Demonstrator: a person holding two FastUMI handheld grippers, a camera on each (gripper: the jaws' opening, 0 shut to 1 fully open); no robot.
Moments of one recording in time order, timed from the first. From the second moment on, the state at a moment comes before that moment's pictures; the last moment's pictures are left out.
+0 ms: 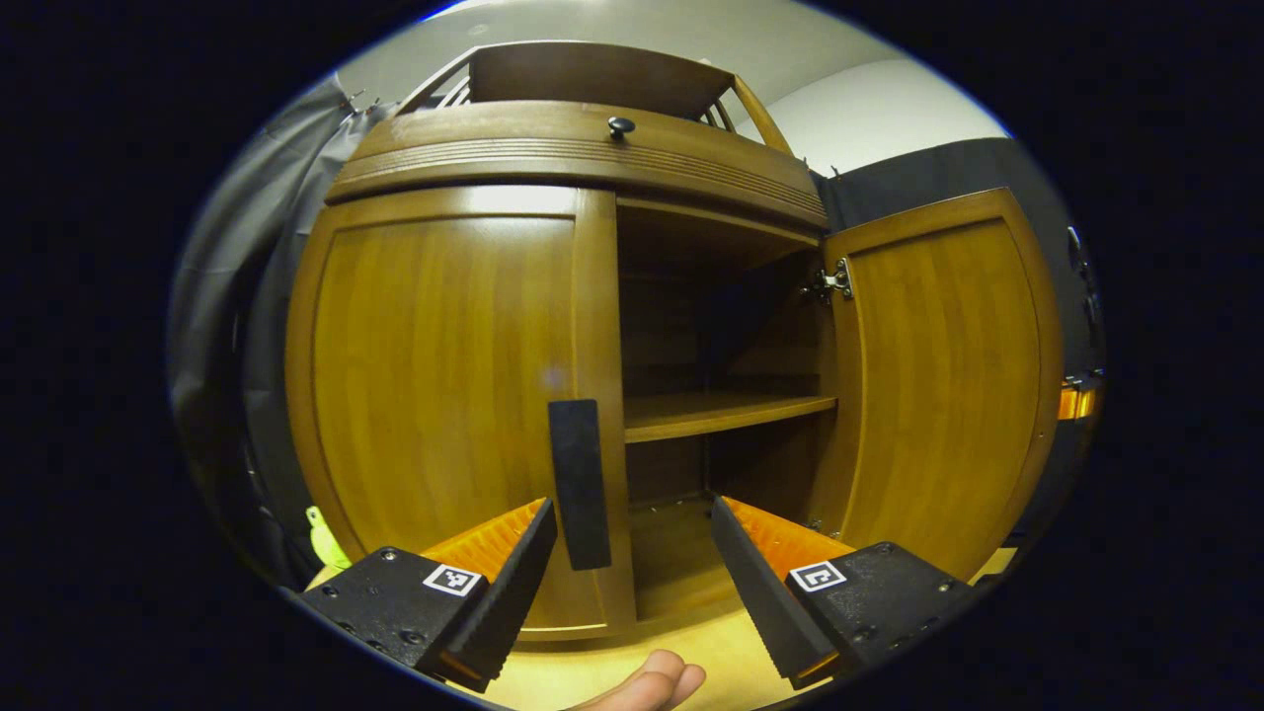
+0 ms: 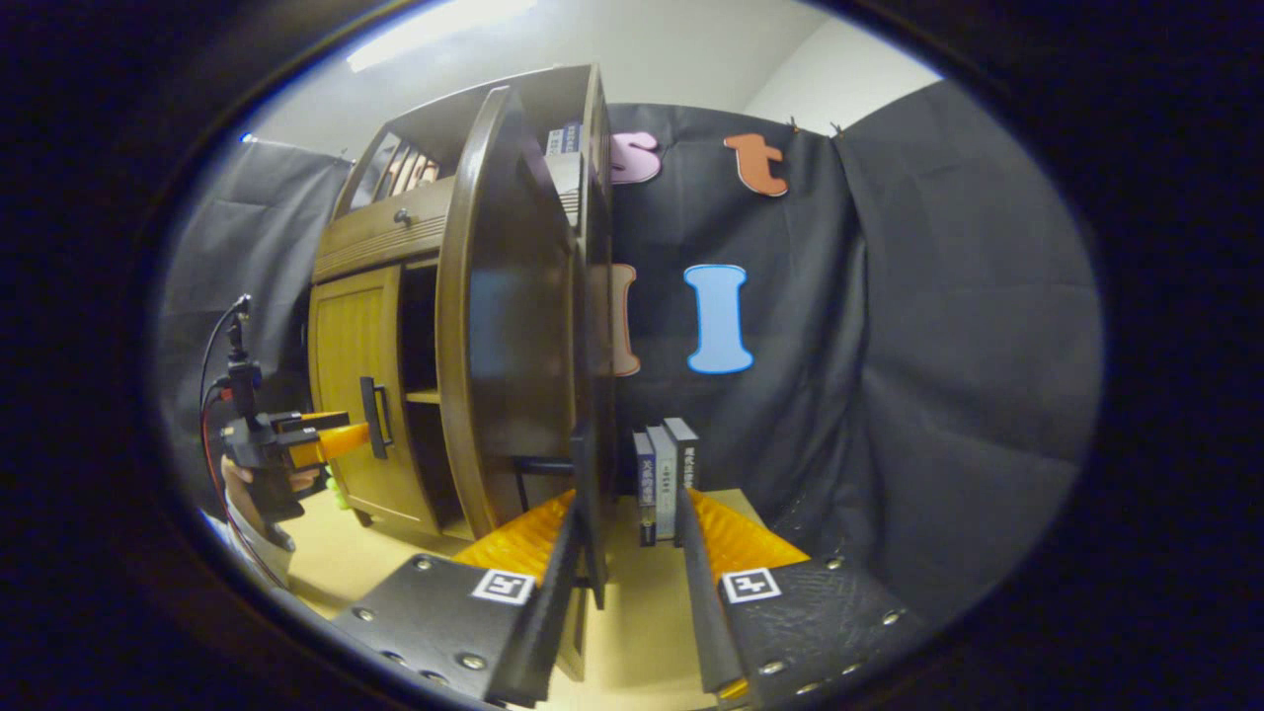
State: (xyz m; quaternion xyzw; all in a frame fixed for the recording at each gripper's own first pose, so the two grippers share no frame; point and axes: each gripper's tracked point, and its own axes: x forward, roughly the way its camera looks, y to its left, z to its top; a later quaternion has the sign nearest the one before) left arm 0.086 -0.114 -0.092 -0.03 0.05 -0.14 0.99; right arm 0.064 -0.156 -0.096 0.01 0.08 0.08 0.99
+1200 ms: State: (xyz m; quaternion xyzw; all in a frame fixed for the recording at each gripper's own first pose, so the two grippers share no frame) left arm 0.138 -0.096 -0.121 -0.02 0.06 -0.14 0.99; right arm -0.067 -0.094 -0.056 -0.02 -0.01 0.03 1.00
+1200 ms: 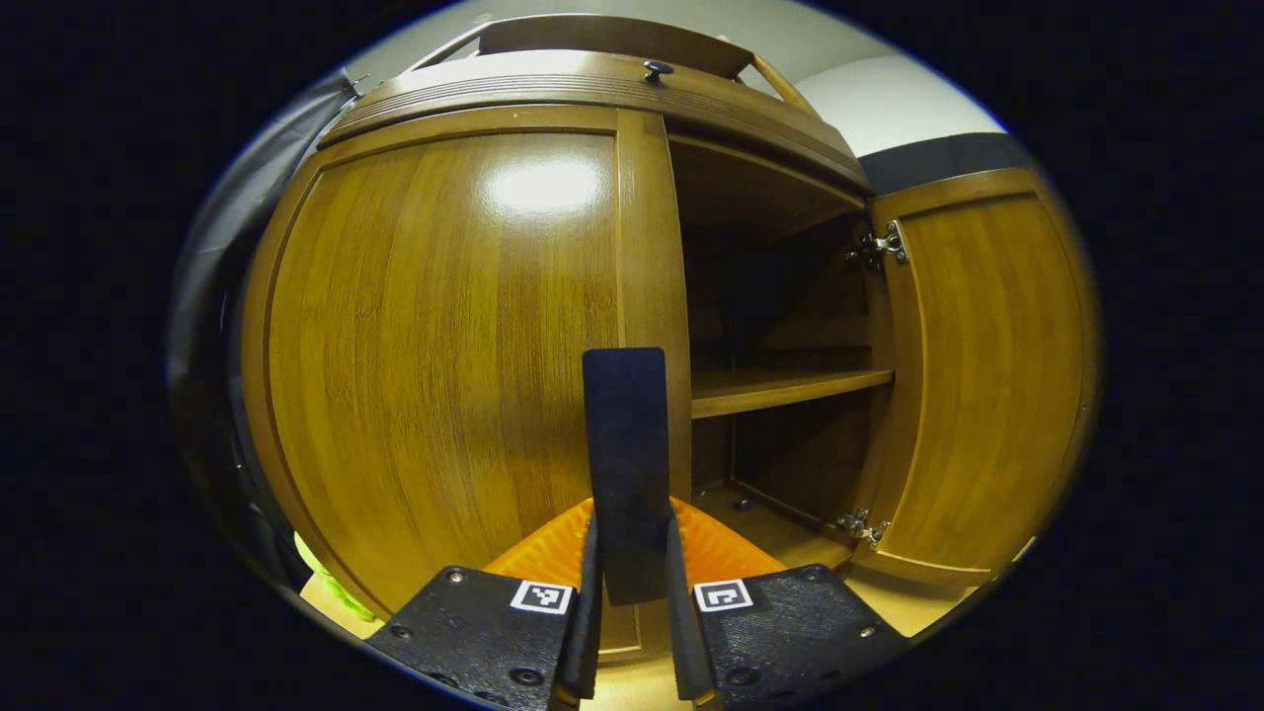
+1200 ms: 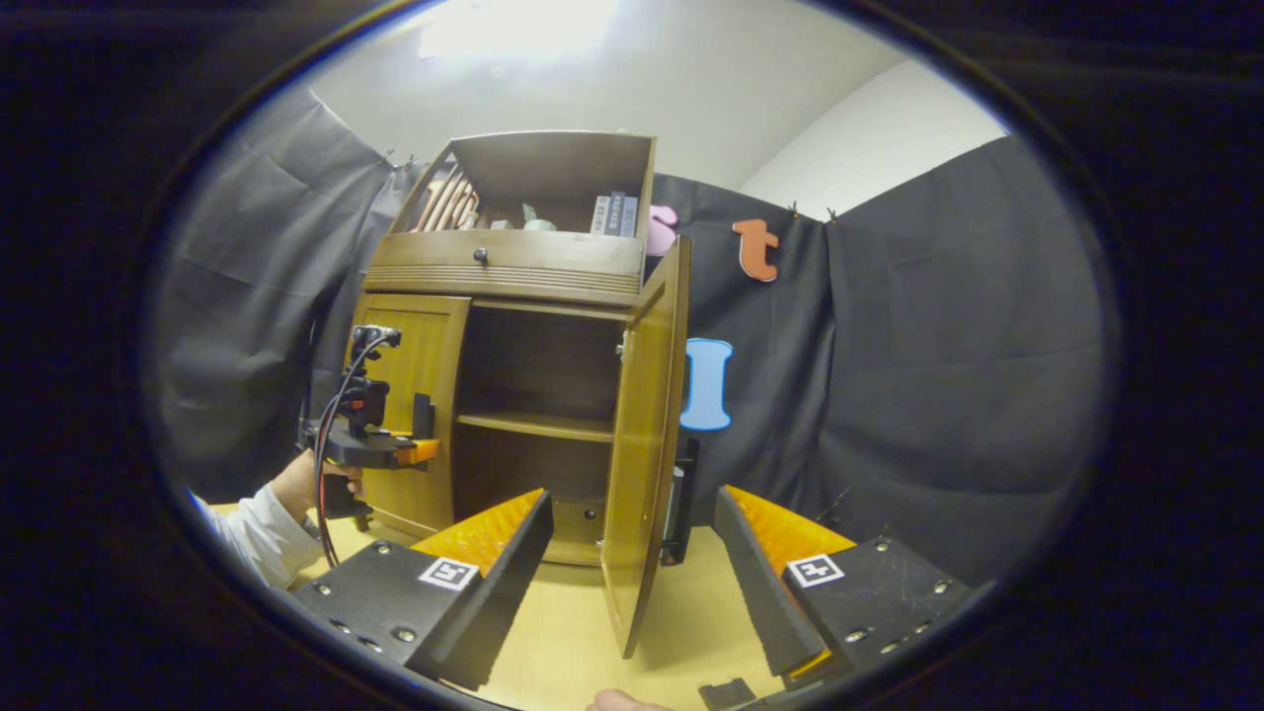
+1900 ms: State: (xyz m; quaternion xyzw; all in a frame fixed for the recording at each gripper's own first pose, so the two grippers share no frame) left arm 0.079 -0.081 -0.118 -0.02 0.08 -0.17 0.98; right arm -0.080 -0.085 -0.059 0.04 -0.02 0.06 1.00
